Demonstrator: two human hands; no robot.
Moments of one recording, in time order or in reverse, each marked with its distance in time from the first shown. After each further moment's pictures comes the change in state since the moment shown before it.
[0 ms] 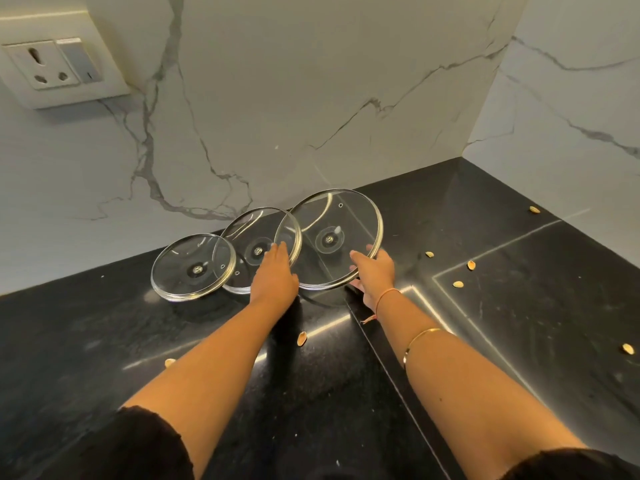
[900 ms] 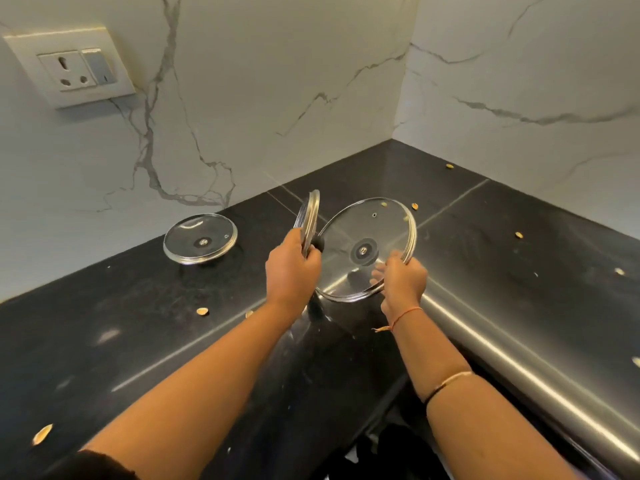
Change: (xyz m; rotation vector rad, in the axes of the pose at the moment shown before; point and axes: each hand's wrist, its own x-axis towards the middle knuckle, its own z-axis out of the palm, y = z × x) left_hand -0.177 0.011 -0.052 -0.430 0.222 0.324; right_hand -0.191 0.058 -0.055 0.217 0.505 -0.229
